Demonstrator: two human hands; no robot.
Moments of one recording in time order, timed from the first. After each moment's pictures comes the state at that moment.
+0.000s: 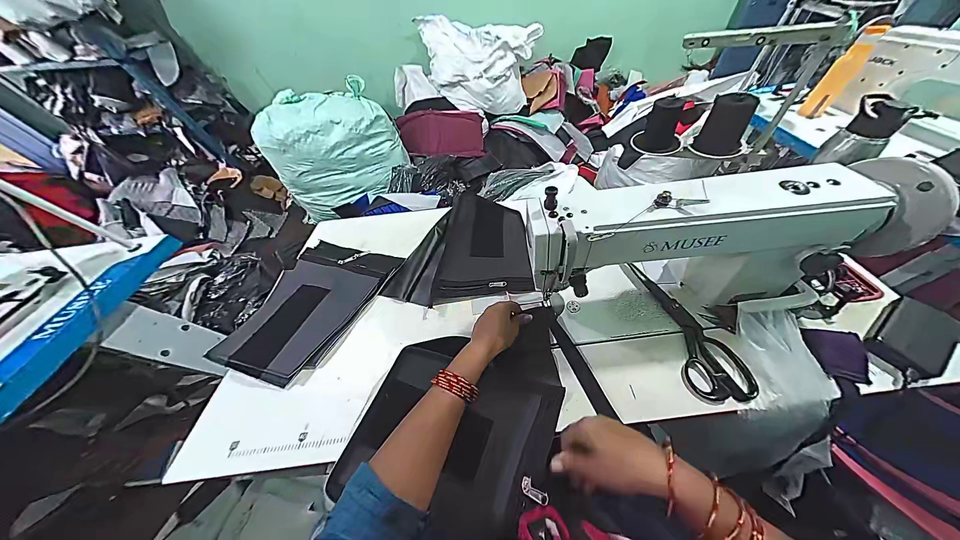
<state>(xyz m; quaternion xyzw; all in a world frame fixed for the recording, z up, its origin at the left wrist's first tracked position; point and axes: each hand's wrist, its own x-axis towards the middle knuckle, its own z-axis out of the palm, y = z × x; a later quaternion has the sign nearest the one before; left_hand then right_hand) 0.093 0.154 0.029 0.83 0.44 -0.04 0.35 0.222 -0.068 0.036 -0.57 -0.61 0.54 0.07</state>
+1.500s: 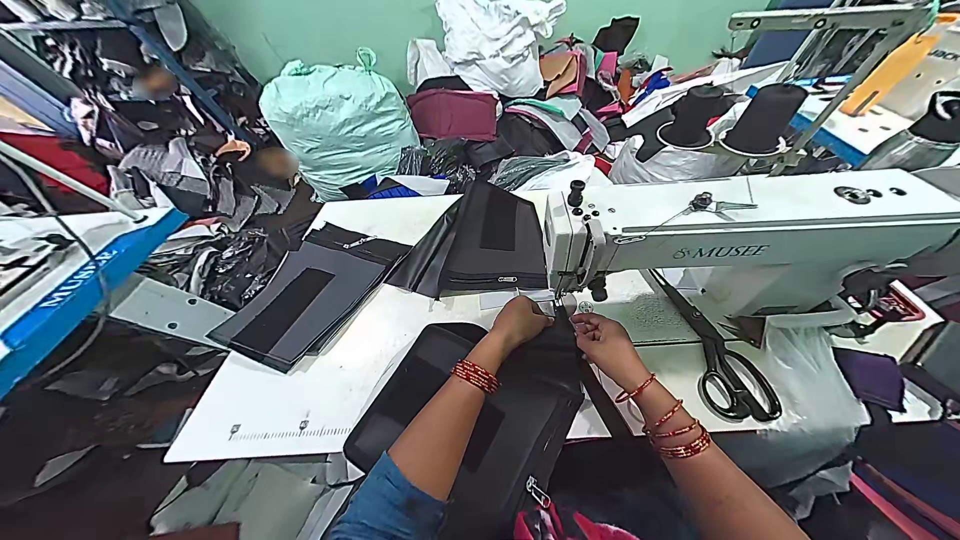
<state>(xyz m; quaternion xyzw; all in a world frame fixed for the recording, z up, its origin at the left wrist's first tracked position) 0.115 0.158 0.023 0.76 0.48 -0.04 0.43 0.262 0.028 0.004 -0.72 -0.43 0.40 0.38</state>
